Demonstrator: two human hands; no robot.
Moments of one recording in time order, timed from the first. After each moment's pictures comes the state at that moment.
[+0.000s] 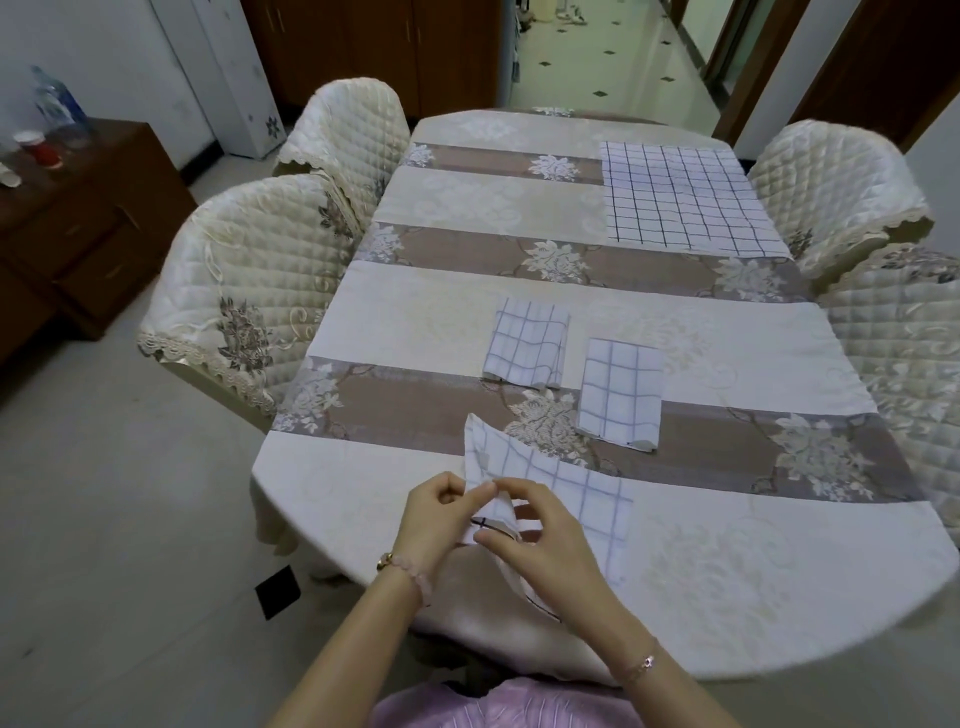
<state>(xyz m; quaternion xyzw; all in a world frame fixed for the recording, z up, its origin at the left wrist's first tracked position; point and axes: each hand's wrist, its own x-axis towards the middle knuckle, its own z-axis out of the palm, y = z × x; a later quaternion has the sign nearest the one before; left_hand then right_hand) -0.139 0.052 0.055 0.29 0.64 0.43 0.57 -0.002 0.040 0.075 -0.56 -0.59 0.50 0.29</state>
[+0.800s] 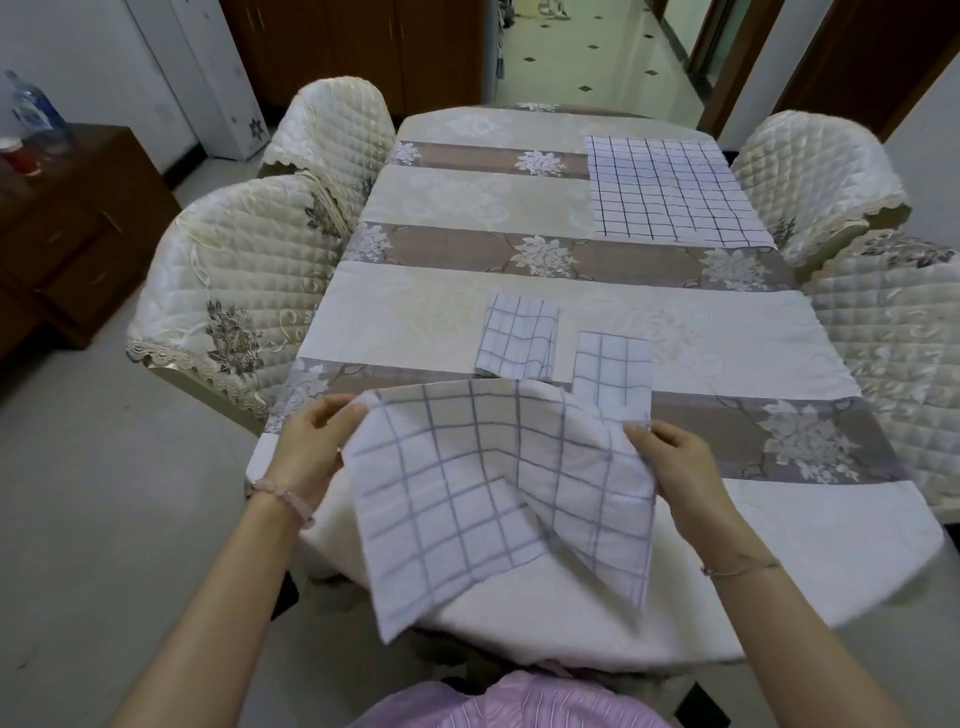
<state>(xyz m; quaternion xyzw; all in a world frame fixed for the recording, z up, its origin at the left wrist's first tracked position) -0.242 0.089 0.095 0.29 0.66 0.49 0.48 0.107 0.113 0.079 -0.62 -0.40 0.53 0.42</state>
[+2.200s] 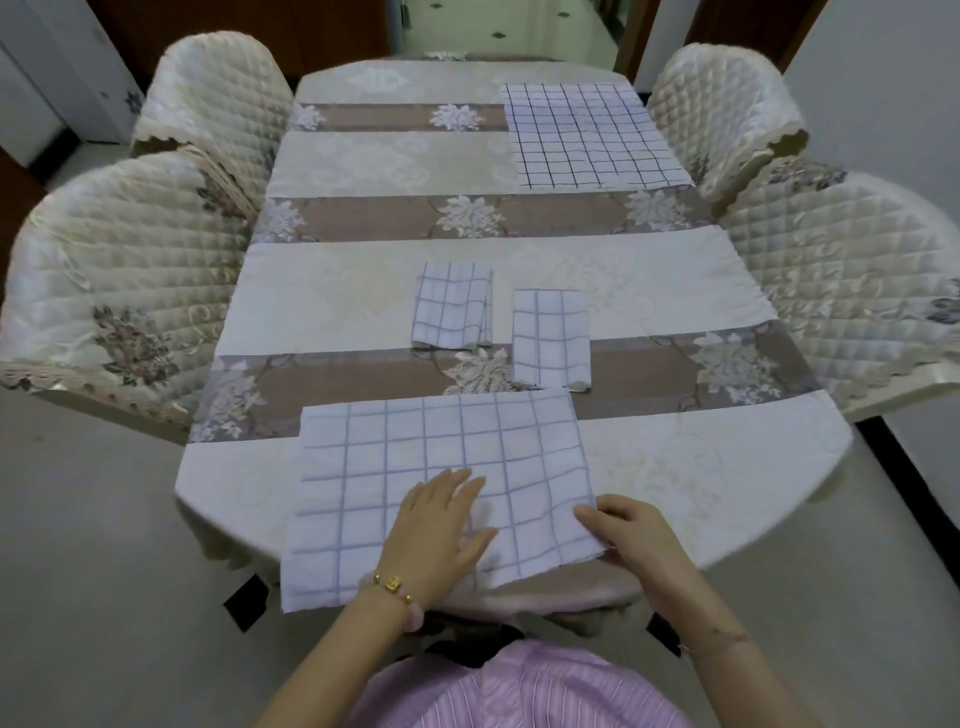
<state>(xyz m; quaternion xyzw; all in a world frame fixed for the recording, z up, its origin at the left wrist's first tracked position) -0.120 0.025 0.018 0.81 0.55 0.08 0.19 0.113 0.008 0.044 -0.67 -0.36 0.58 0.30</state>
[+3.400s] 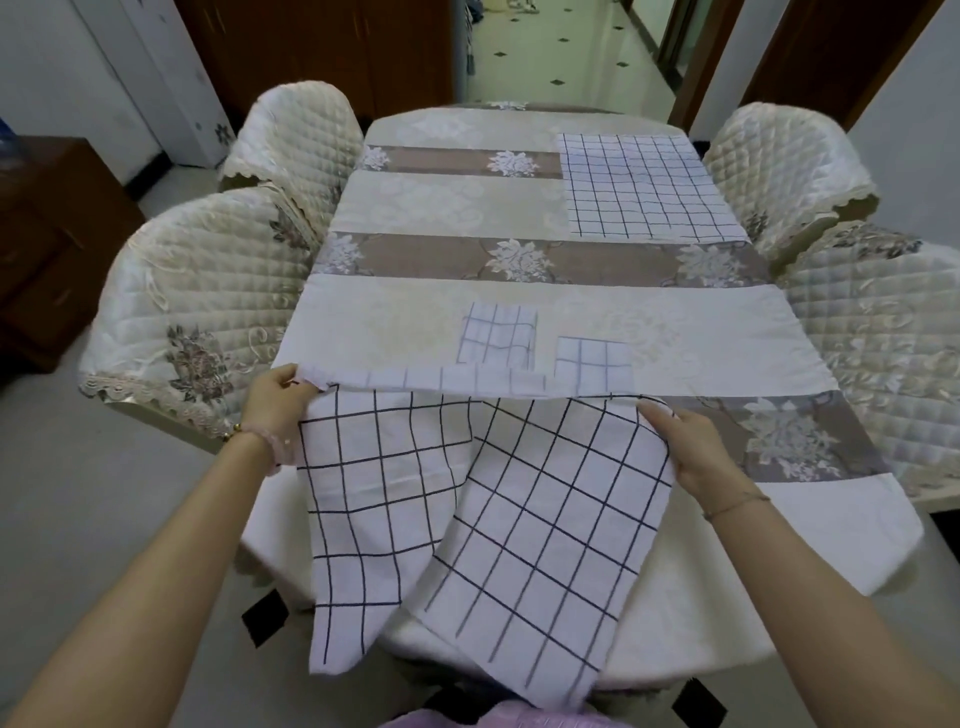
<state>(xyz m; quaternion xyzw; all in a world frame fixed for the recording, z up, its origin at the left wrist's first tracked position) -0.265 0.166 0.100 0.37 0.72 0.44 0.39 0.145 0.168 0.066 -0.67 -0.31 0.53 0.43</state>
